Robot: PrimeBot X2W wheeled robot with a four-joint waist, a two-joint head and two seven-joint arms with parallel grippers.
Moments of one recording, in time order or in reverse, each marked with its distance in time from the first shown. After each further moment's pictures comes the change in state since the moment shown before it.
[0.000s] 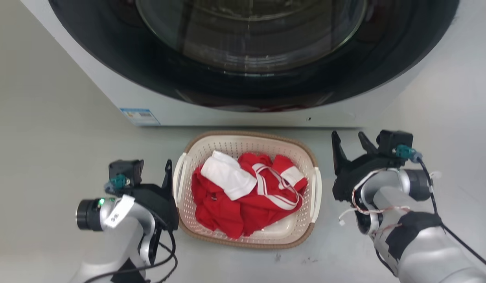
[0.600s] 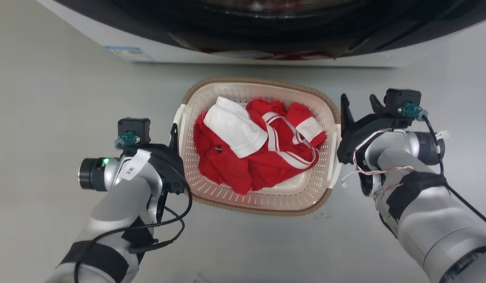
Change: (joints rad) left arm -0.199 -0.082 -0.102 0.191 -0.058 -0.014 0.000; right arm -0.193 0.034 0.100 0.181 0.073 -0.007 0.000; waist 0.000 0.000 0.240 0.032
